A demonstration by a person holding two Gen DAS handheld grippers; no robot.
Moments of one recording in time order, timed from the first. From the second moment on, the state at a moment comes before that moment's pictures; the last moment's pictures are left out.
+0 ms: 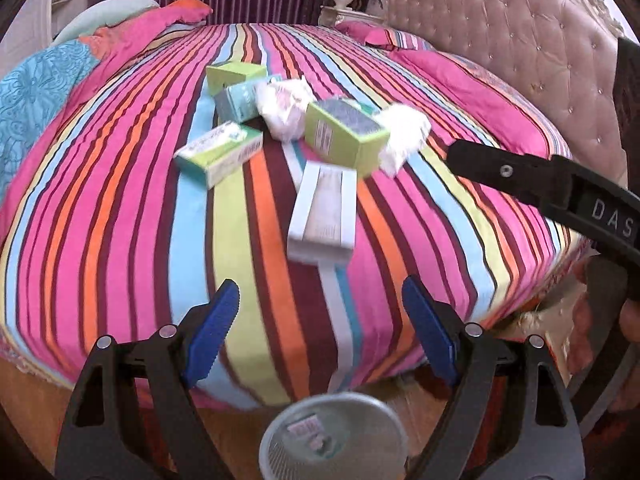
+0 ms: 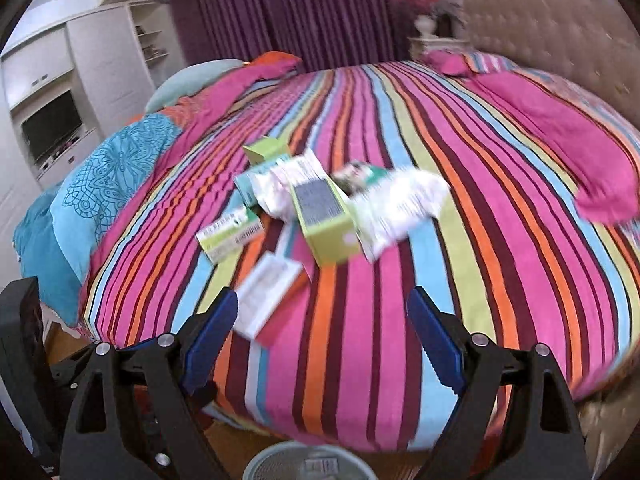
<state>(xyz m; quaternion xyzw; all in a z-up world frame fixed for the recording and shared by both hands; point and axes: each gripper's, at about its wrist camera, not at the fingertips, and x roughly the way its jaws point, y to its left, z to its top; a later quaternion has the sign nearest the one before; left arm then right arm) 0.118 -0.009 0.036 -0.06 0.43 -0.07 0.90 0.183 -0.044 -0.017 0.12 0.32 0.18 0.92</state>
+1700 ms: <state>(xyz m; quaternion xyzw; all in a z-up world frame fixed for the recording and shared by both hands) 0.190 0.000 0.005 -0.06 0.43 -0.02 0.90 0.296 -0.020 -0.047 0.13 0.41 0.20 0.88</state>
